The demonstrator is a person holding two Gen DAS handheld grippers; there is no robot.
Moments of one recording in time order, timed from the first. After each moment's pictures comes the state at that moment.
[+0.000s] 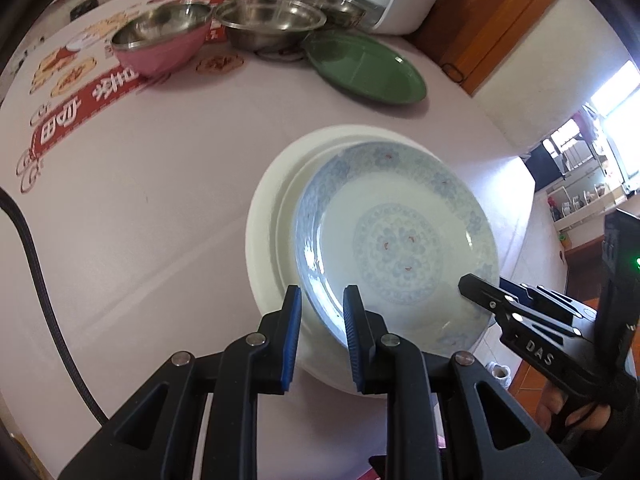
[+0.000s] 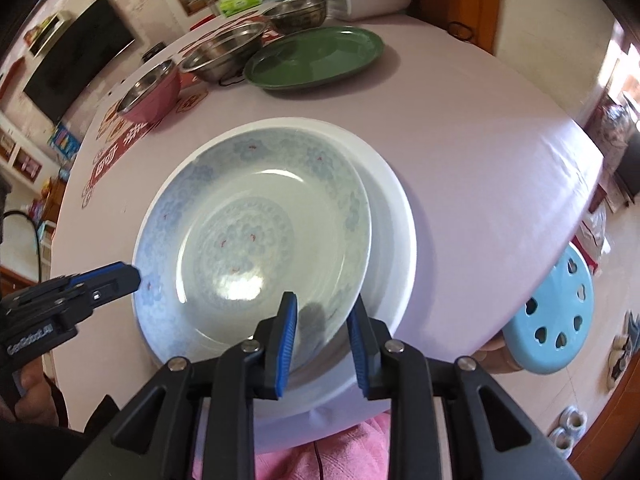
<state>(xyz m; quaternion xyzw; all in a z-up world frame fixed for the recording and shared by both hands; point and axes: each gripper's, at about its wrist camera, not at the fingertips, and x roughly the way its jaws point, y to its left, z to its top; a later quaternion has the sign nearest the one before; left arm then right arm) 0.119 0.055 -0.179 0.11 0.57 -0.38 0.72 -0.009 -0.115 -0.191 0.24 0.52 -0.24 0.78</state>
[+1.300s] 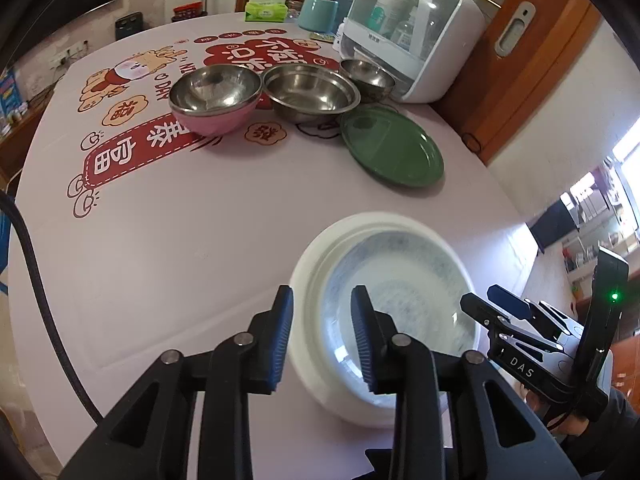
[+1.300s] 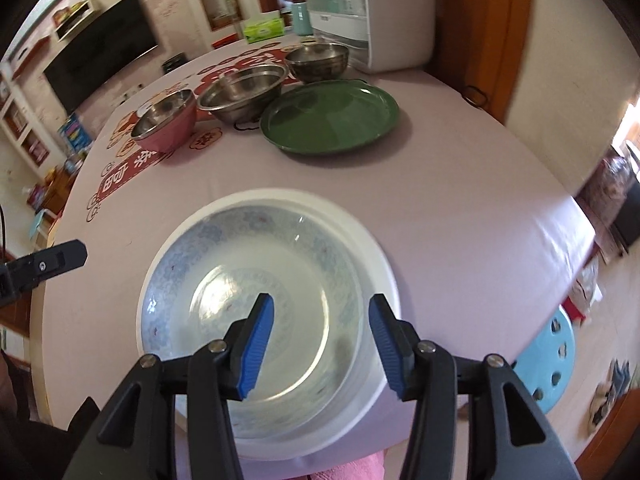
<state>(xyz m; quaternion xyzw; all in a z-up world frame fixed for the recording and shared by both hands) 0.141 0.067 -0.116 0.06 0.53 -0.33 0.78 0.017 -0.143 -0.156 0.17 0.49 -0.21 0.83</state>
